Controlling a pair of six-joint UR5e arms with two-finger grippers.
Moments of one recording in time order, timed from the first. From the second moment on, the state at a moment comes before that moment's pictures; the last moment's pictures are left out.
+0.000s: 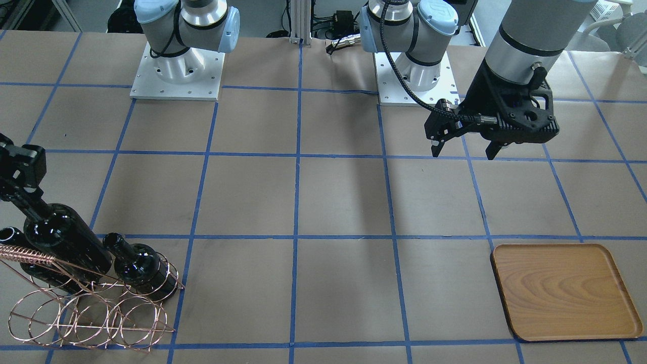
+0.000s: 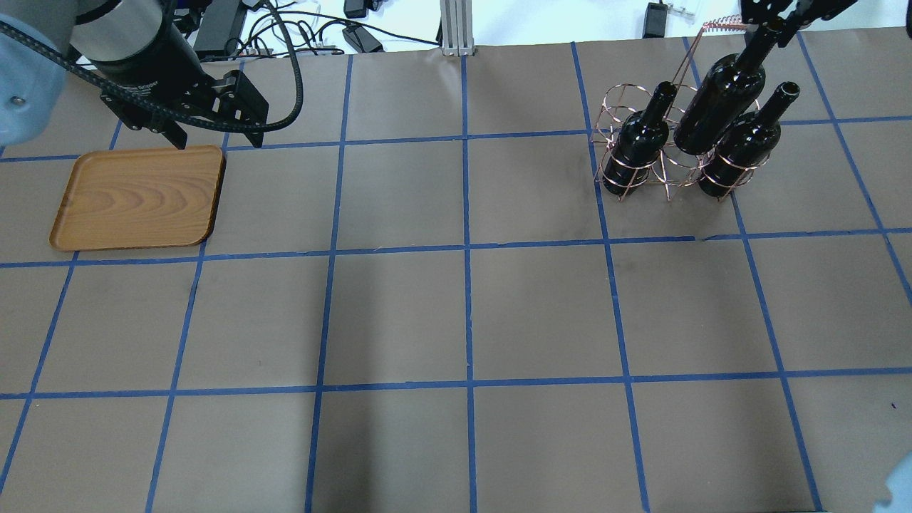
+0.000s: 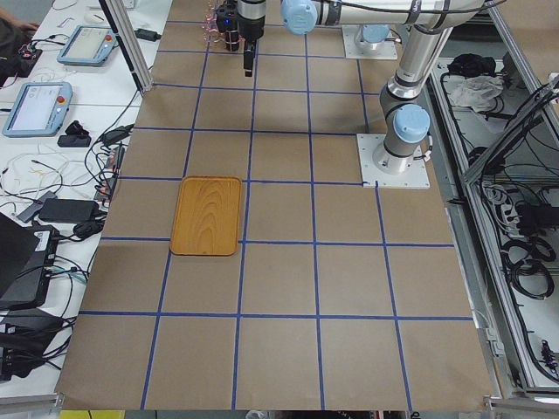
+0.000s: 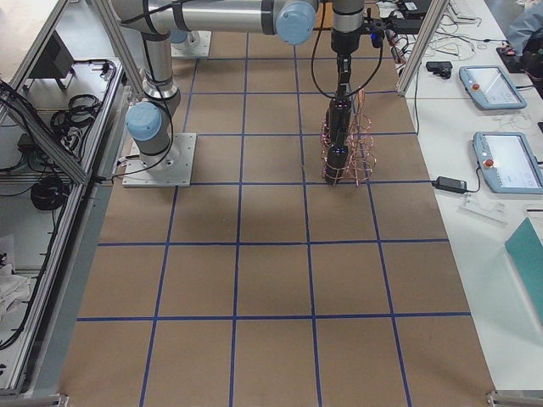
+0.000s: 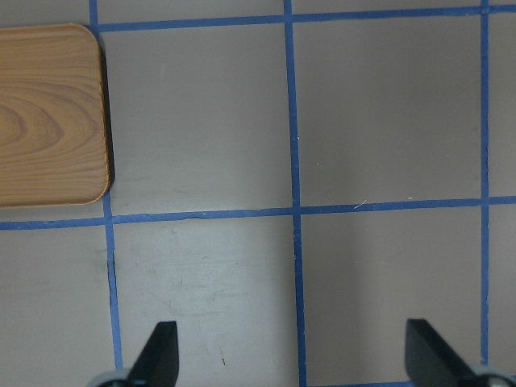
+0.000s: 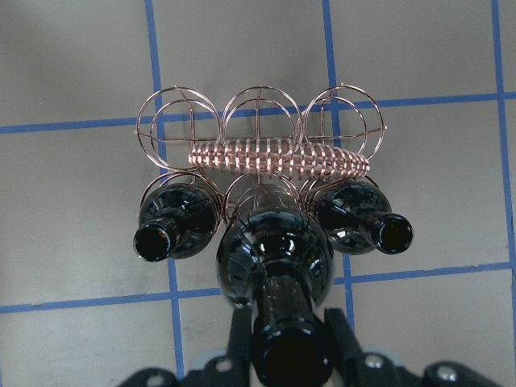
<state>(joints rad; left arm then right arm) -1.51 -1.61 -1.54 -1.48 1.57 0.09 1.38 -1.37 1.25 -1.59 -1.59 -0.13</state>
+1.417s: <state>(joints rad) -1.43 -1.60 -1.52 -1.49 1.55 0.12 1.84 -1.33 1.34 -1.55 -1.58 0.60</state>
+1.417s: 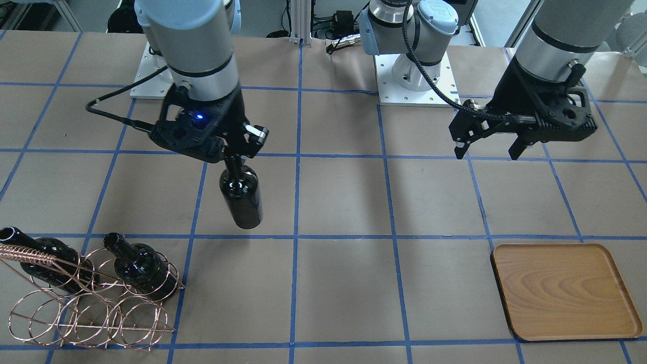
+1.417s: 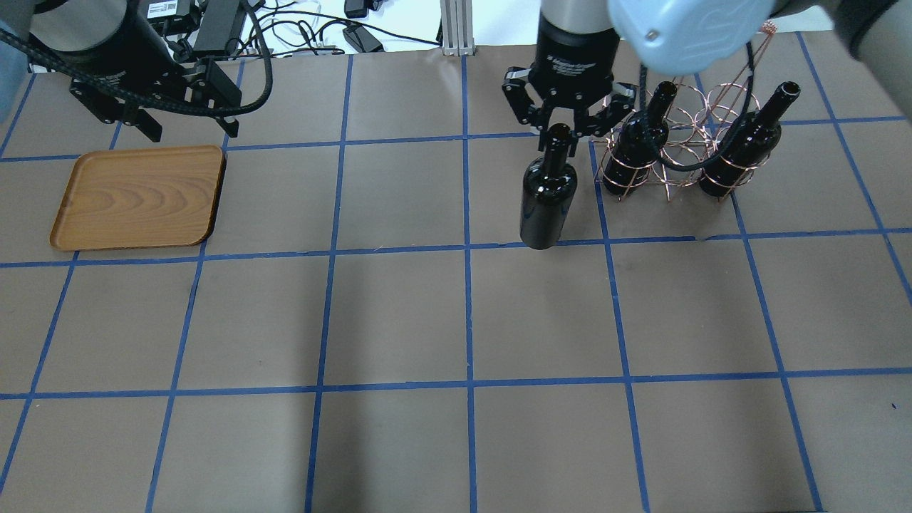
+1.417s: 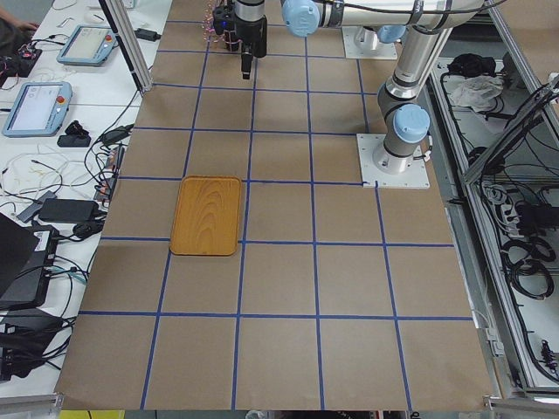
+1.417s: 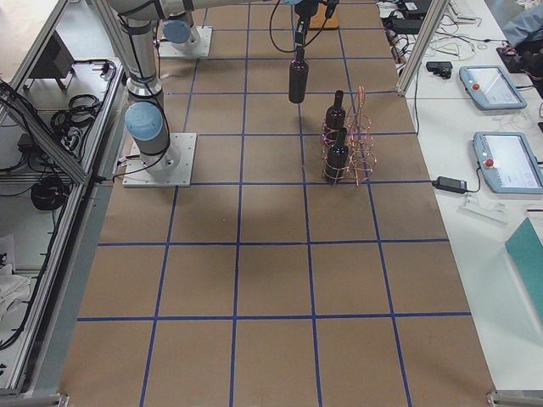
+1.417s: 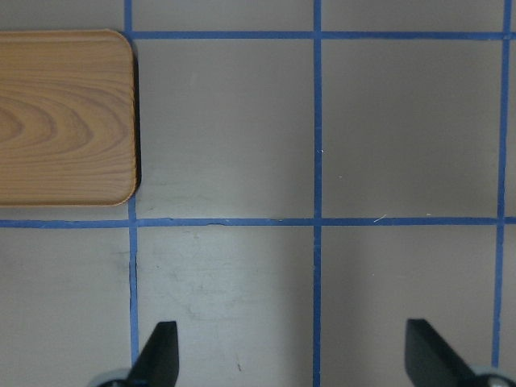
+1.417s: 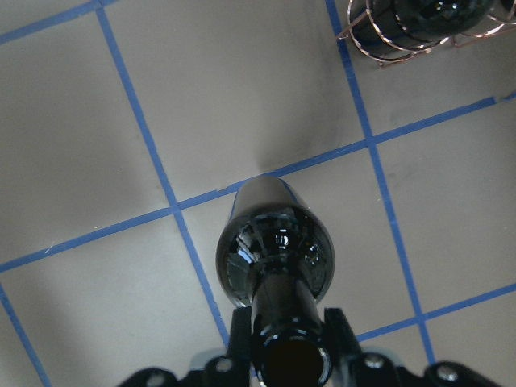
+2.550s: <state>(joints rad) -1.39 -1.60 -1.52 -1.49 1.56 0.14 2.08 -1.20 1.34 -1.75 -1.52 0.97</state>
